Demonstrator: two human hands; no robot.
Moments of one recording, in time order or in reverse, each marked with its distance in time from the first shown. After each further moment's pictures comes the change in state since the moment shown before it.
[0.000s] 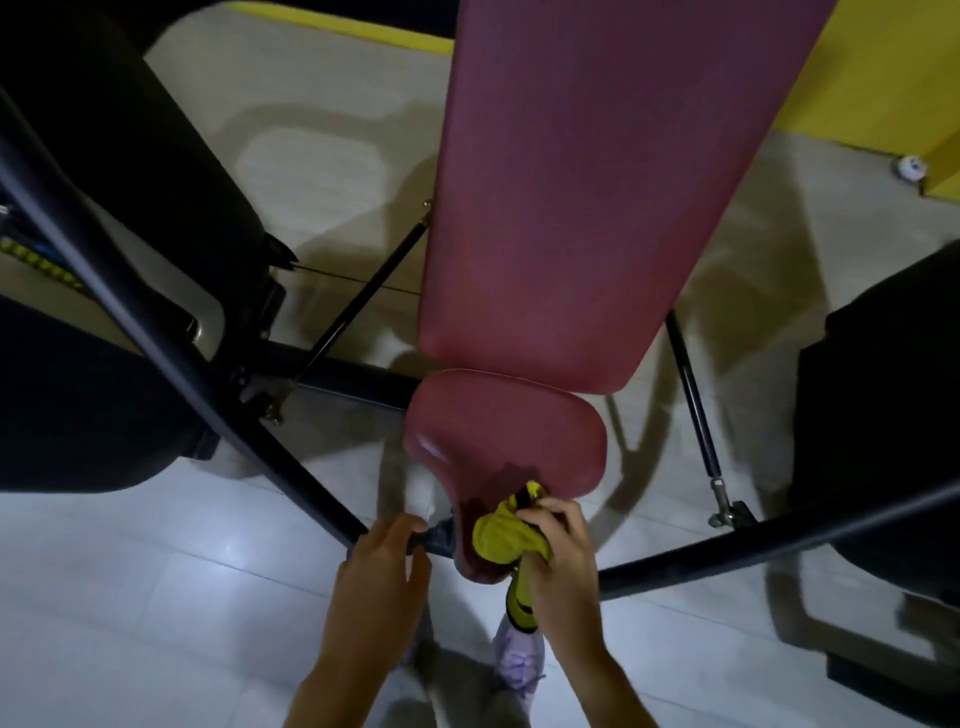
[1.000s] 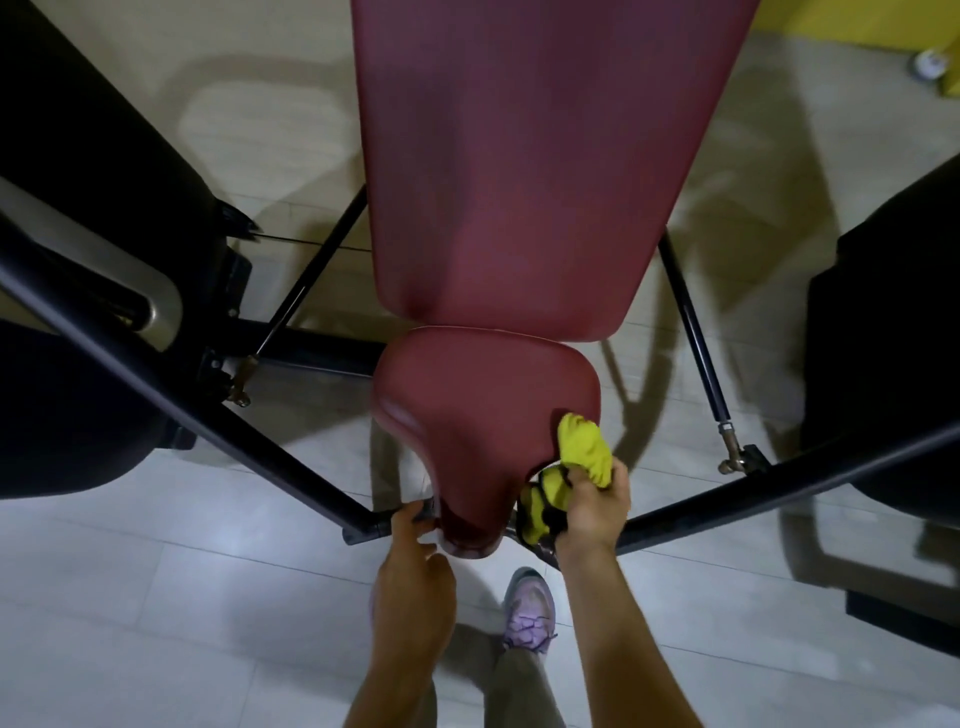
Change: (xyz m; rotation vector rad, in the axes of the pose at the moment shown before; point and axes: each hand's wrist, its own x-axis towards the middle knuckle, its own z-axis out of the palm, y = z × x) left_hand -0.003 0.012 0.082 -0.305 -0.066 -0.352; right_hand 0.045 0.057 0.021 0.690 0.509 0.870
